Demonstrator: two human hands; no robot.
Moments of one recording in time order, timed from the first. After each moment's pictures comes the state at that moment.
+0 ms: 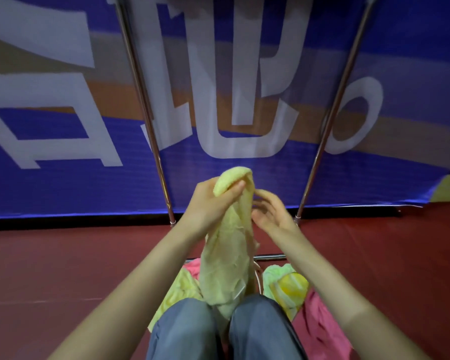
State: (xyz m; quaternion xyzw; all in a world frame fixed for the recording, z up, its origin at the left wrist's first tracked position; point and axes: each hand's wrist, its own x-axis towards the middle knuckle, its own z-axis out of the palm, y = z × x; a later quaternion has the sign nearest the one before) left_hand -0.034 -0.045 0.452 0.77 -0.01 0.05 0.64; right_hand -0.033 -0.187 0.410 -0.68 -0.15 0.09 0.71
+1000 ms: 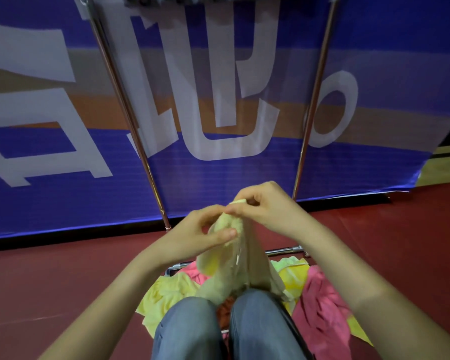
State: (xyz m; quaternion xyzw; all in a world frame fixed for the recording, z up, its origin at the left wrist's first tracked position) left_hand -0.065 -0.033 0.437 0.84 -0.19 -0.09 0.50; right_hand -0.033 -0.204 0.463 -0.83 -0.28 0.03 0.48
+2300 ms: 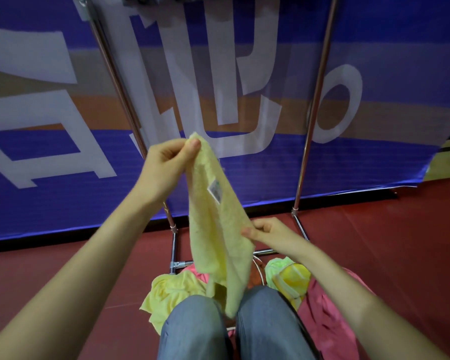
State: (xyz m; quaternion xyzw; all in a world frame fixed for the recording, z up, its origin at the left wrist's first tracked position) left_hand -0.027 -0.020 0.500 0.79 -0.08 0.15 0.59; right_hand -0.021 -0.216 0.369 -0.74 -0.17 0.21 0.61
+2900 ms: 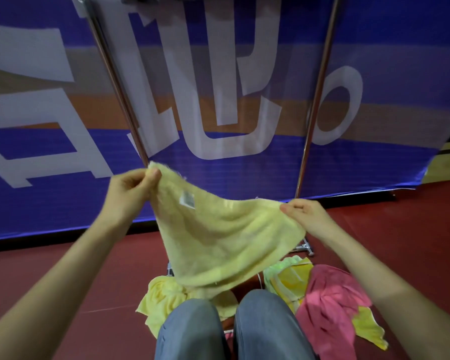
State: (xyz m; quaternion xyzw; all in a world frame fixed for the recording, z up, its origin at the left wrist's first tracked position) left_hand -0.032 0.035 0.461 0.80 0.03 0.17 0.57; right_hand 0.010 -0.271 0.375 -0.81 -0.04 0.07 0.58
